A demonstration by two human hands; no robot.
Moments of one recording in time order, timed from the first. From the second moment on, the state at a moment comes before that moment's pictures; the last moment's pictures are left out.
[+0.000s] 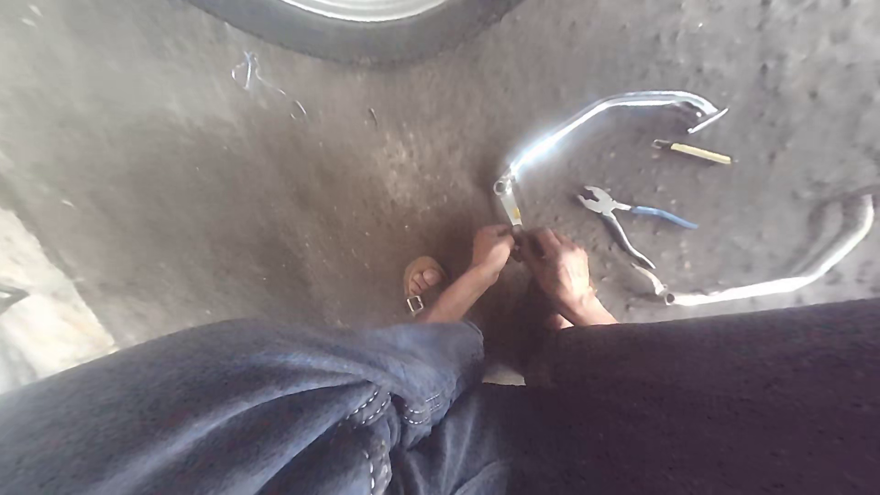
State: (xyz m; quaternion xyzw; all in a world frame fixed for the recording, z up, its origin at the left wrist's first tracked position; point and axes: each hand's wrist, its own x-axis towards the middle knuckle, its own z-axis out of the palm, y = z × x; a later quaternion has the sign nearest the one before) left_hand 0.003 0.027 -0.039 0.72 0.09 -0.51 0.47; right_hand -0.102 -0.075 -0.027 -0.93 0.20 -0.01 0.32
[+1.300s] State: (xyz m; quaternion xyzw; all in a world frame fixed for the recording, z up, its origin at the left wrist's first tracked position) left_hand 0.000 0.025 -0.038 0.74 0.10 -0.49 0.45; right_hand -0.104 -0.072 -0.034 -0.92 0.20 -0.01 0.34
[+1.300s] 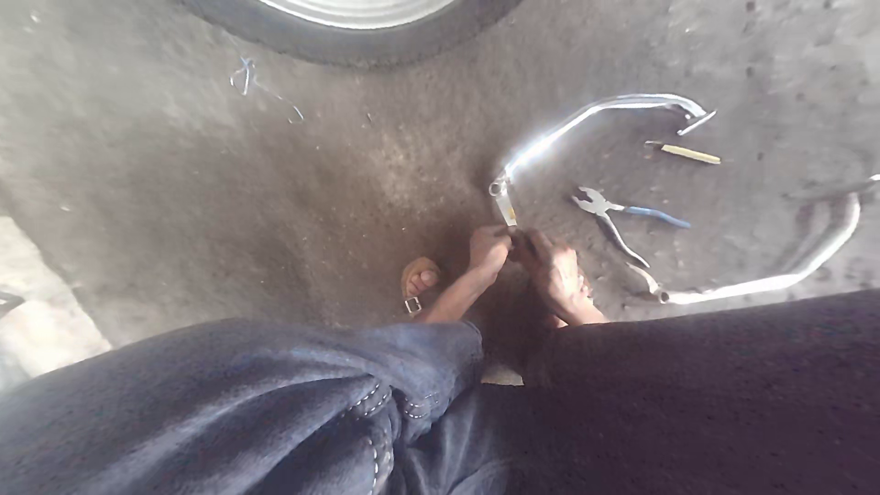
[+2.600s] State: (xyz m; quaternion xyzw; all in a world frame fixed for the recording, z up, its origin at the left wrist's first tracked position) left_hand 0.004 0.029 -0.036 0.70 0.13 -0.51 0.48; right_hand -0.100 -0.080 -0.032 -0.90 0.22 0.00 0.37
